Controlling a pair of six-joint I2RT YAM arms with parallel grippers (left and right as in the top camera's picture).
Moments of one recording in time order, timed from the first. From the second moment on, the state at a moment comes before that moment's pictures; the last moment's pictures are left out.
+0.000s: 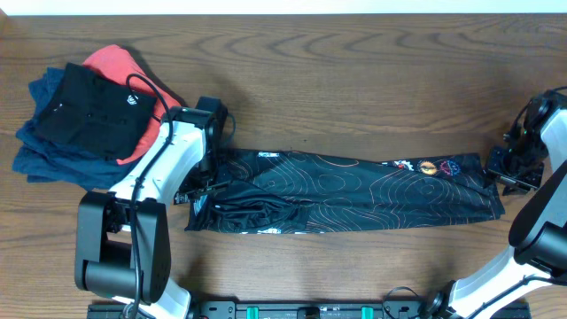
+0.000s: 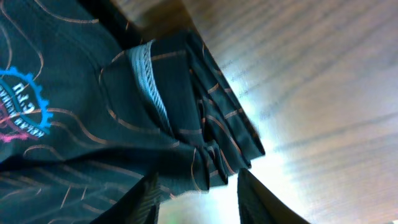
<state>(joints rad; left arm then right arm) -0.20 1.75 1.15 -1.15 -0.06 -0.53 -0.47 1.93 1.36 -1.16 0.10 0.02</state>
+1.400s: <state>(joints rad) -0.20 1.75 1.15 -1.09 -0.03 -0.51 -0.52 1.92 1.50 -1.07 0.11 -0.01</state>
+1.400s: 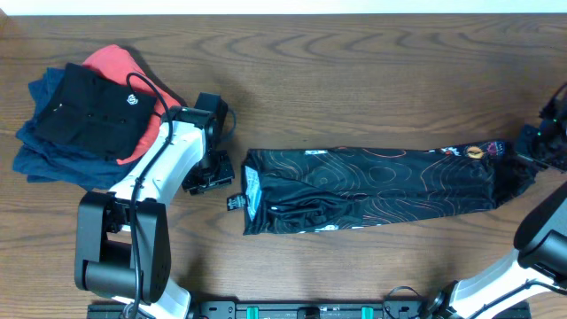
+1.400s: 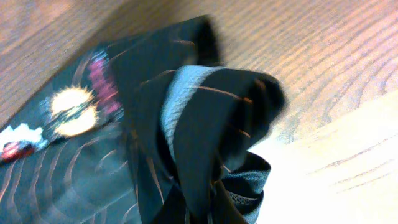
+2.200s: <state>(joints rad) -0.20 1.75 1.15 -1.09 -0.03 -0.51 0.10 1.92 1.48 -1.31 0.12 -0.06</state>
